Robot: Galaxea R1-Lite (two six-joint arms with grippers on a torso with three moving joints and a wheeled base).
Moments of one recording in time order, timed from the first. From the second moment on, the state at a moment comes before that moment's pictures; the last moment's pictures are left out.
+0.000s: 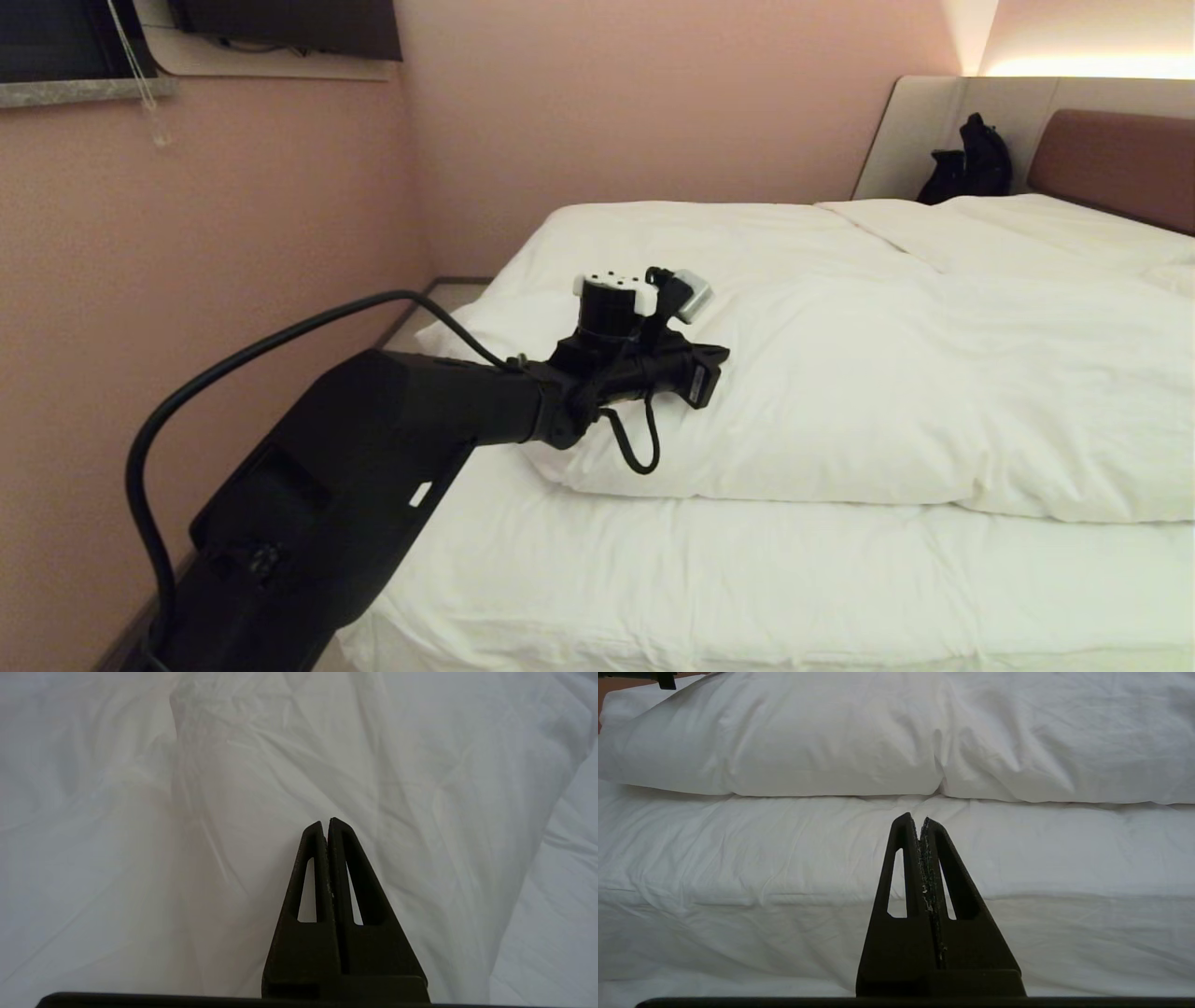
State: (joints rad) left arm -0.65 2.50 -1.95 -0.41 -0.39 0.17; right arm -0.02 0.00 0.00 -0.04 0.00 0.01
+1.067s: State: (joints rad) left arm -0.65 2.48 -1.95 -0.33 -0.37 0.16; right arm -0.02 0.00 0.00 -0.04 0.00 0.01
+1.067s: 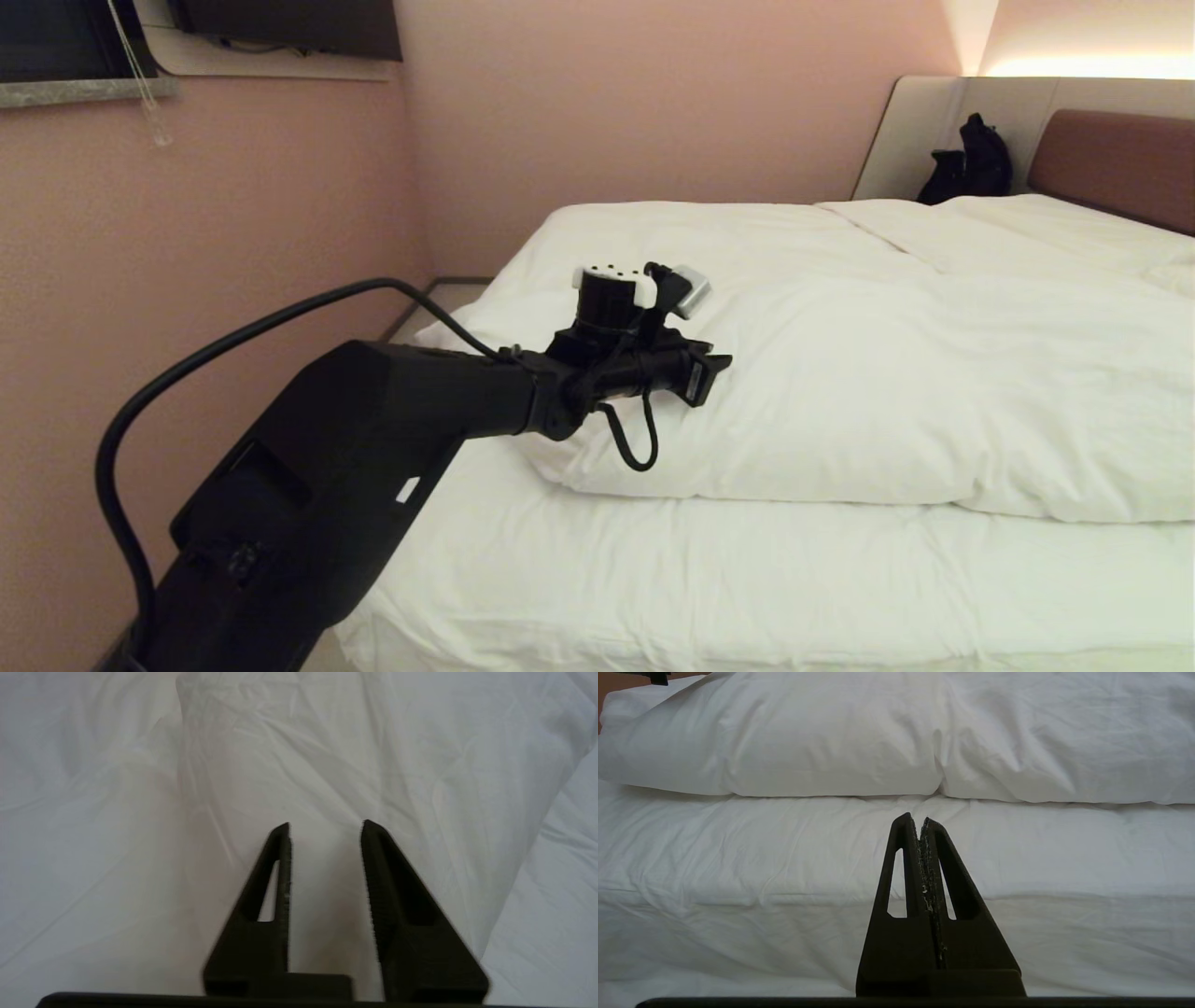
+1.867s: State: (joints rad) left arm -0.65 2.51 -1.96 -0.39 -0.39 0.16; right arm -0.02 0.00 0.00 -0.04 0.00 0.01
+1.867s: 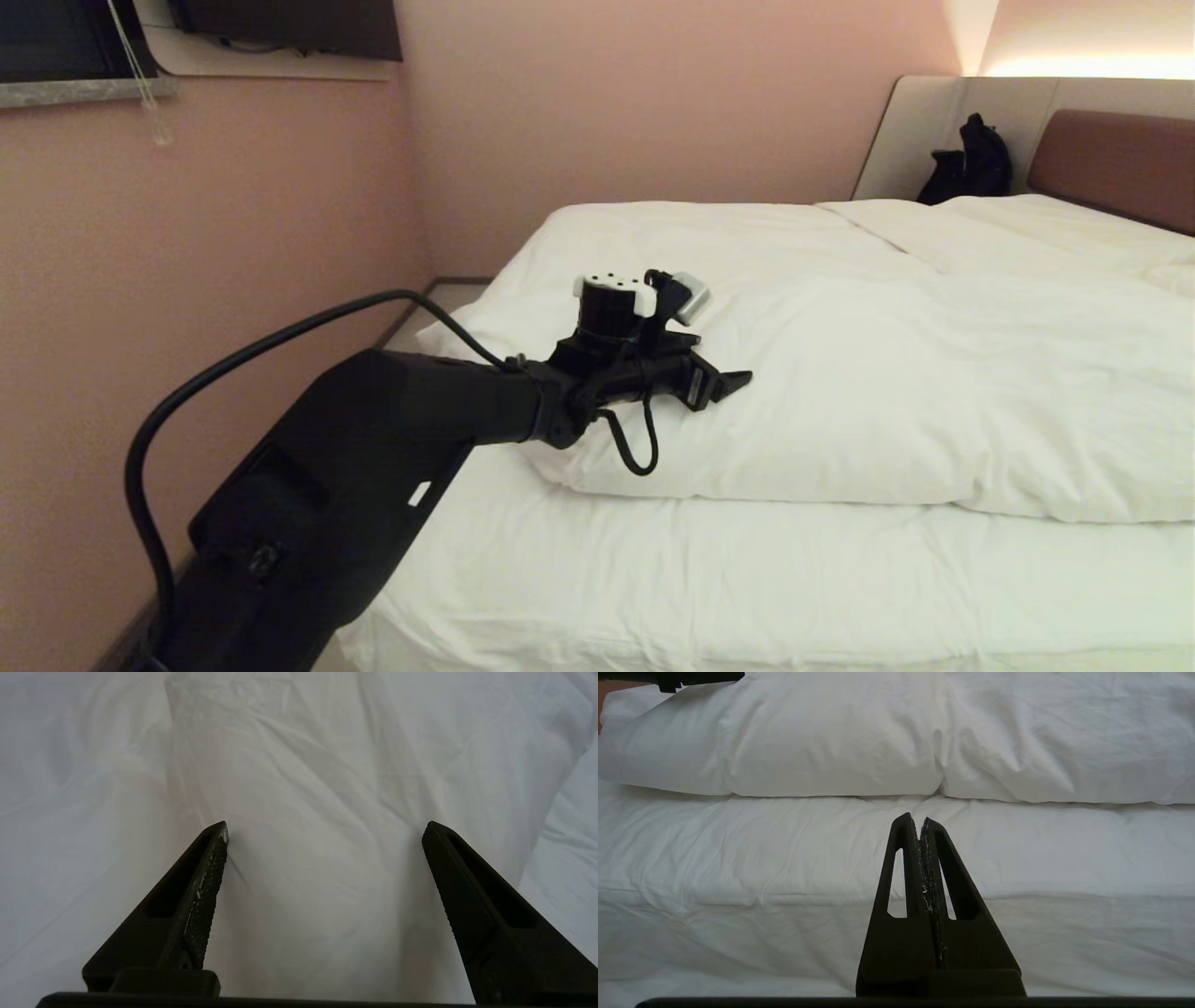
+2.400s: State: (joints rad) left arm -0.65 2.54 -1.95 -0.39 -0.41 0.16; right arm -0.02 0.00 0.00 -0.04 0.00 0.01
